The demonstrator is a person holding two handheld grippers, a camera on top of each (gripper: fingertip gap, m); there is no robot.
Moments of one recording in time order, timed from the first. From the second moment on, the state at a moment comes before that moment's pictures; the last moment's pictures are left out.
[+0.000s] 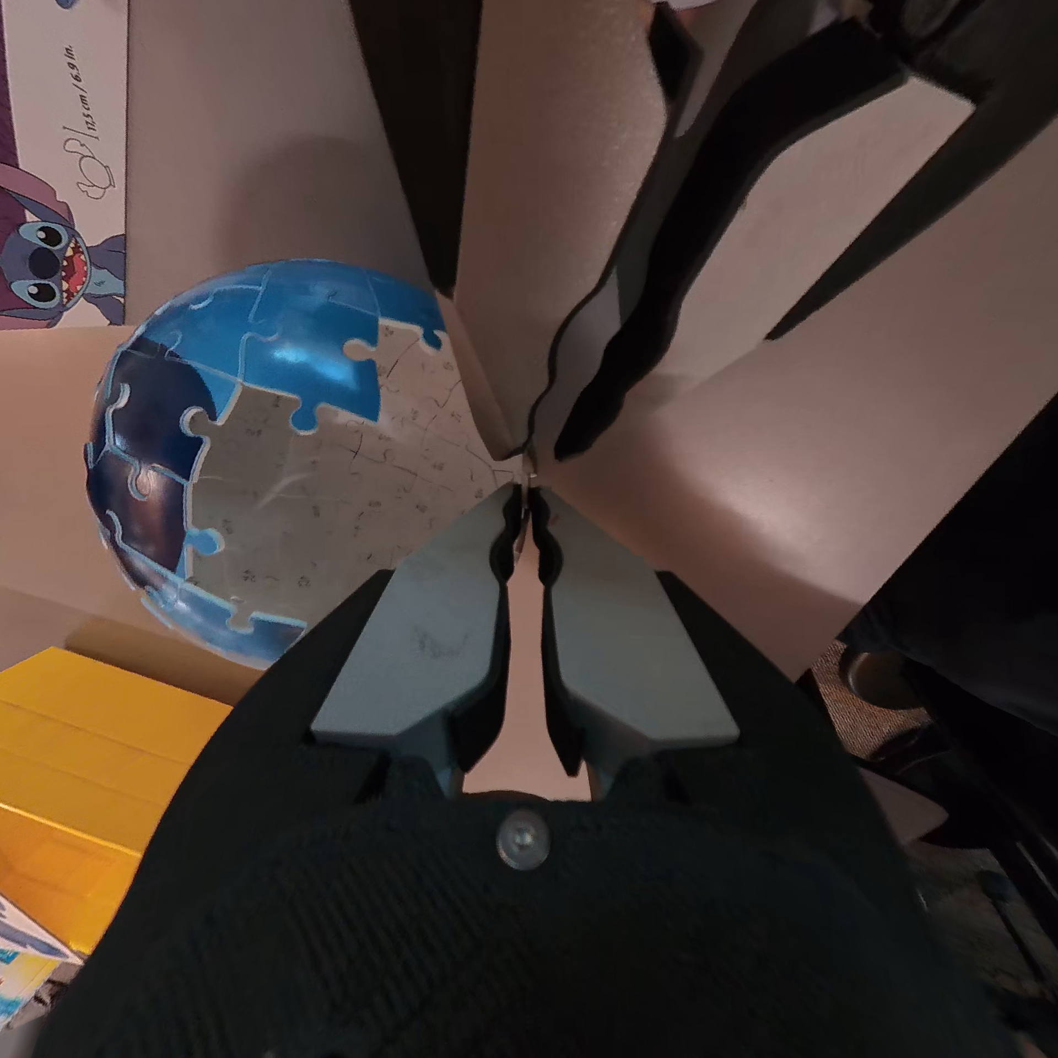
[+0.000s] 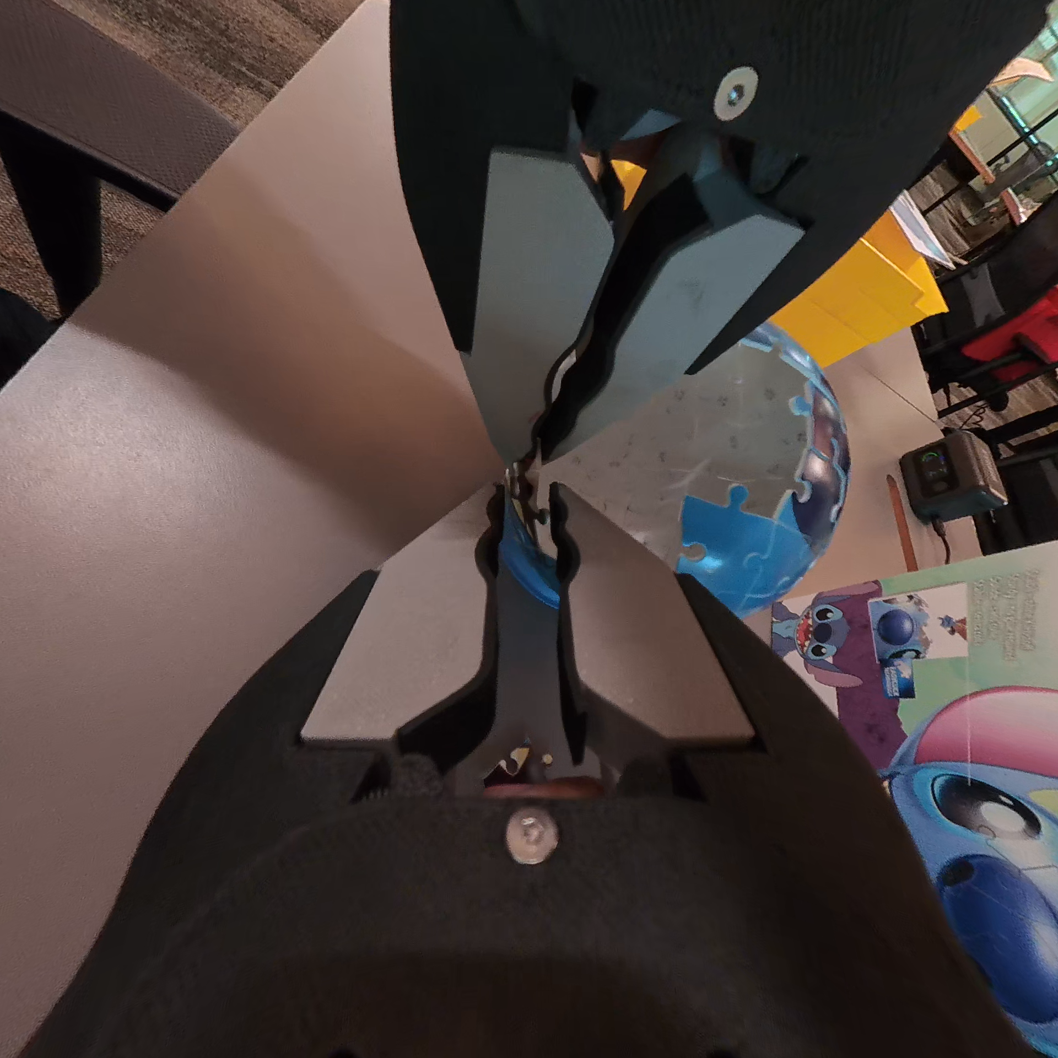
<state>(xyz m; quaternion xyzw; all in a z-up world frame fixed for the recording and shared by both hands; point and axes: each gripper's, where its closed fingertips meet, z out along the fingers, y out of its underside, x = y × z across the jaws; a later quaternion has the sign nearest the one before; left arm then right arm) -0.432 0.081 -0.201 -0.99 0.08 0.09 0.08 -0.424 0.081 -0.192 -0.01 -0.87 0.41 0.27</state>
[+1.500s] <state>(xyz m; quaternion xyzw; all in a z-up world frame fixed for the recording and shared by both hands) -0.441 0.072 -0.181 -0.90 0.09 0.21 0.37 -0.431 0.075 -0.211 0.02 -0.91 0.31 0.27</state>
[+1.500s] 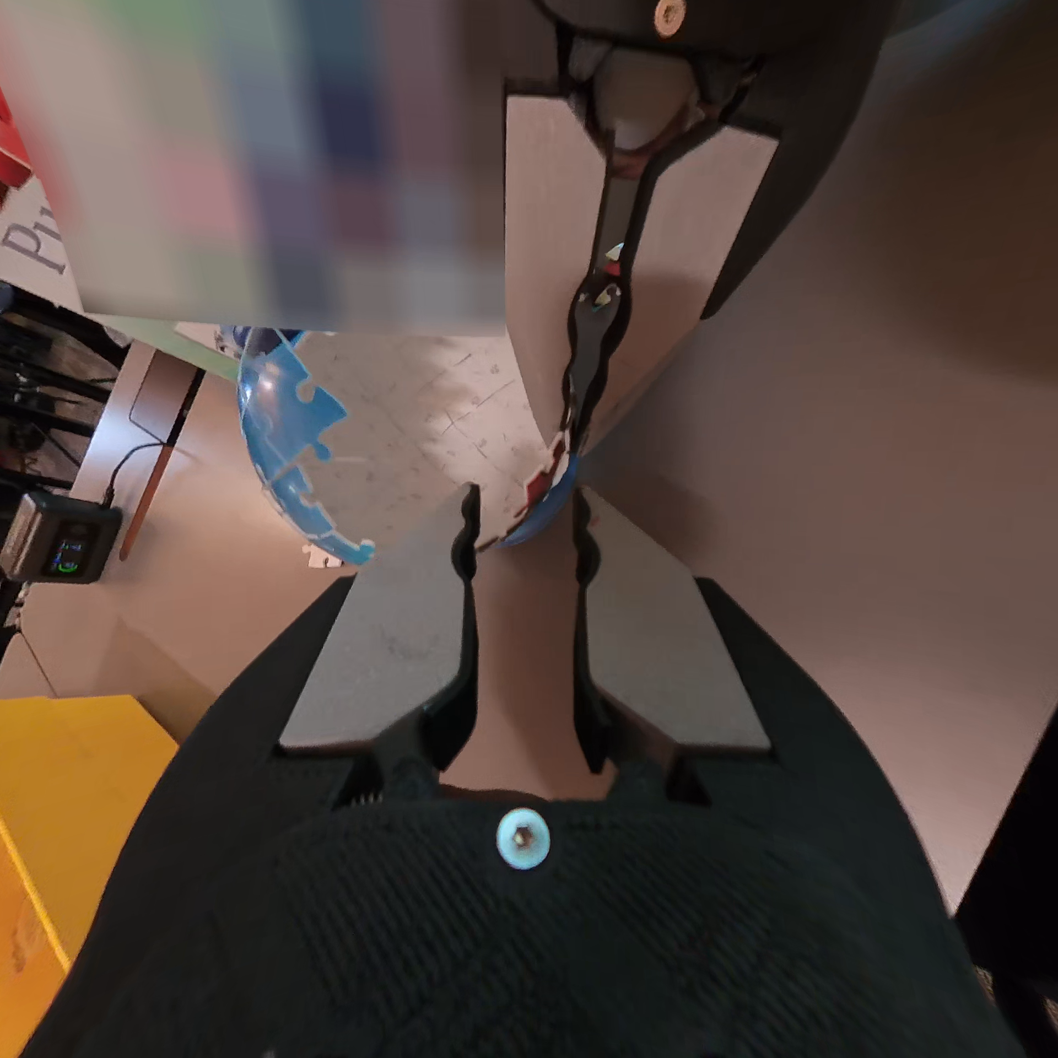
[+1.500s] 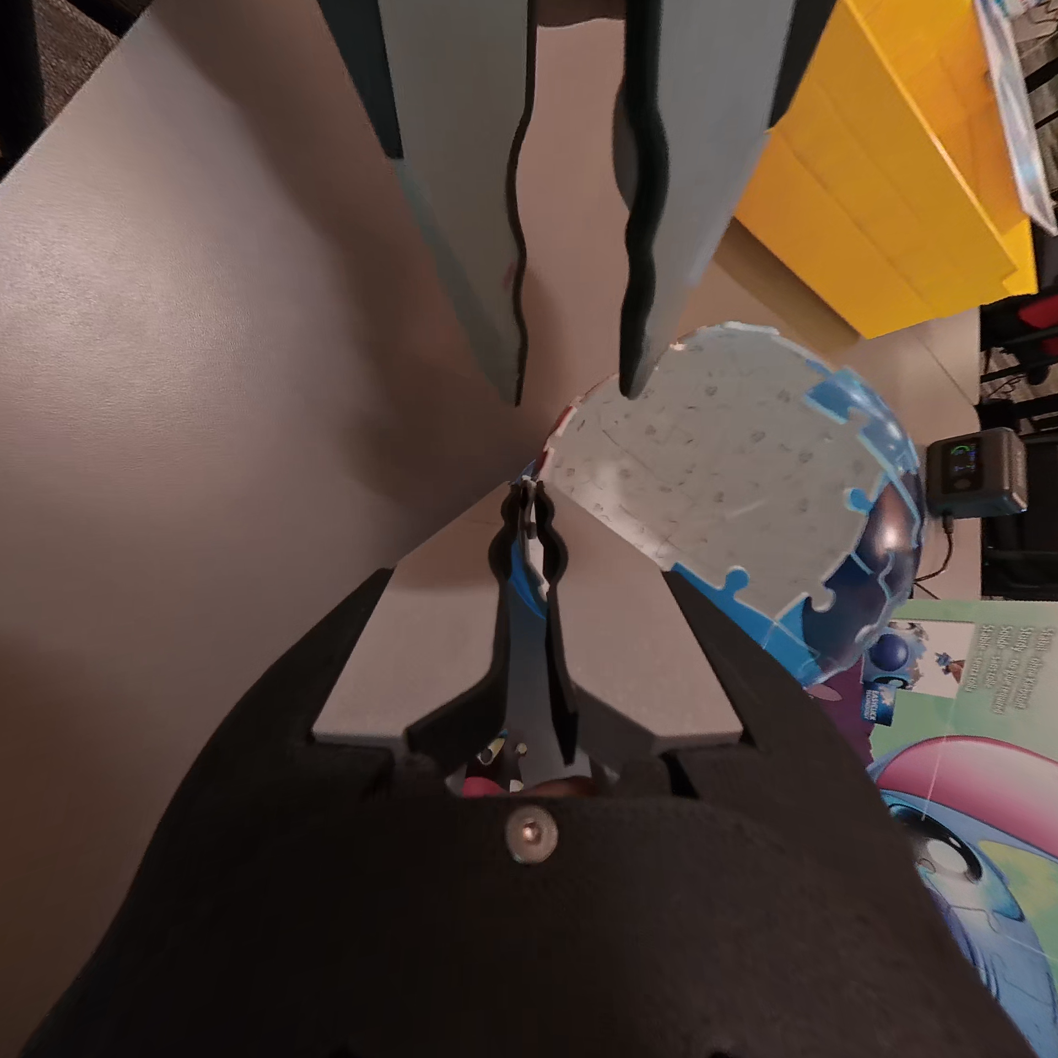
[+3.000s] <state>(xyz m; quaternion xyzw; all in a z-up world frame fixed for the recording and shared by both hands) -0.479 0.098 -0.240 -0.80 0.22 0.45 0.32 -0.449 0.098 -0.231 -0.01 -0.88 0.21 0.42</state>
